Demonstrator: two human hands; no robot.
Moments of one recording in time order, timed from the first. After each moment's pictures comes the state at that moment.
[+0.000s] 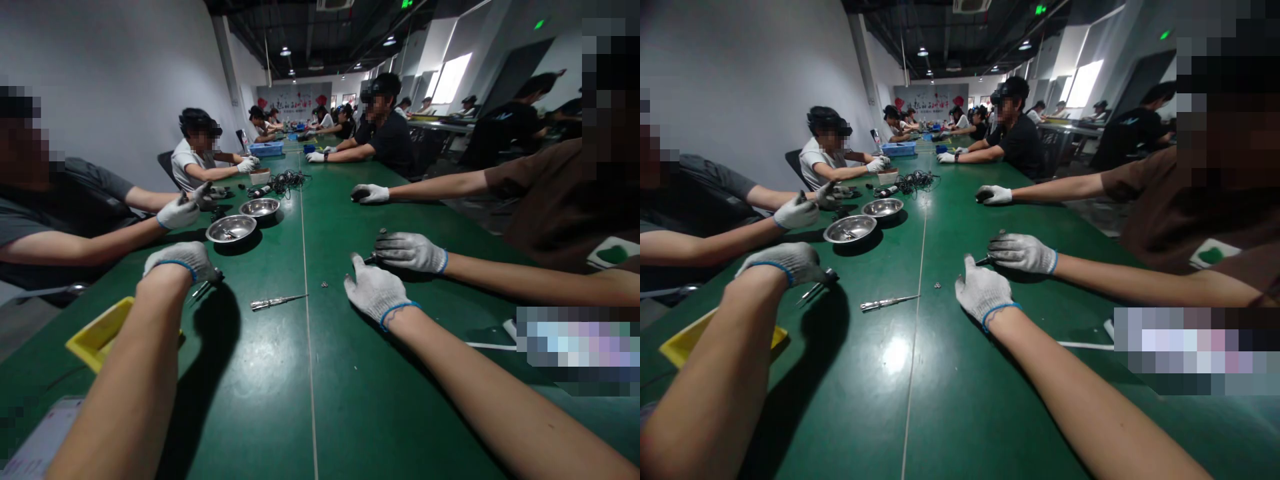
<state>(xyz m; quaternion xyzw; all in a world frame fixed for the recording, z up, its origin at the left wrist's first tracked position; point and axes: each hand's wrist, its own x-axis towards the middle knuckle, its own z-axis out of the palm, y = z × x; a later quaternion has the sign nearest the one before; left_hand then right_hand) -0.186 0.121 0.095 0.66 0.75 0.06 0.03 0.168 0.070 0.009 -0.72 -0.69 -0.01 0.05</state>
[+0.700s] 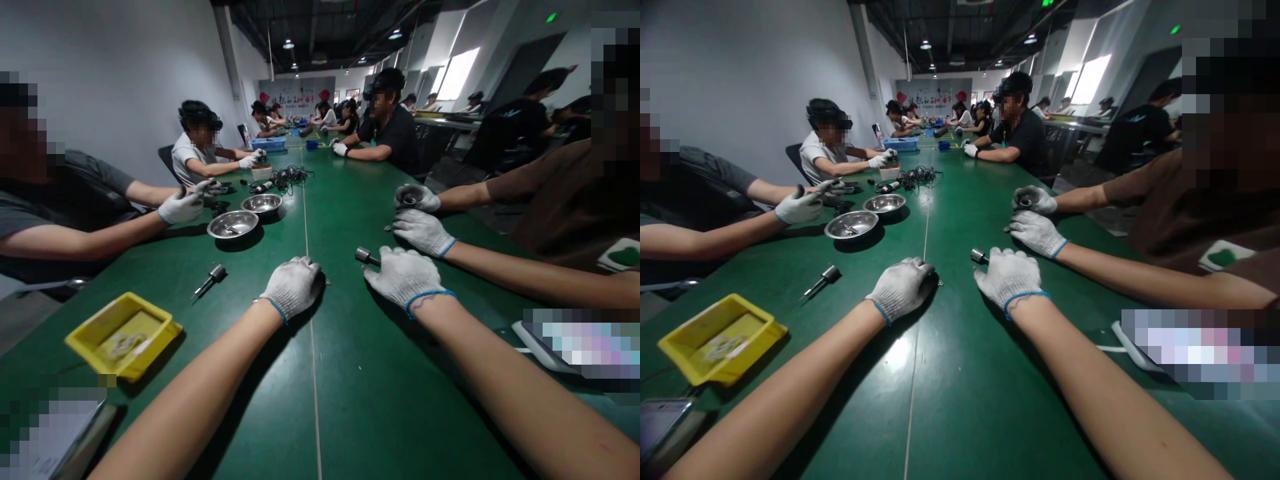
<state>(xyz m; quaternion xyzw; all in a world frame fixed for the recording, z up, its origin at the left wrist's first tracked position) -0.022 0.088 0.009 0.87 0.49 0.05 -0.05 0.198 0.073 0.033 -0.73 -0.68 -0.09 0.00</state>
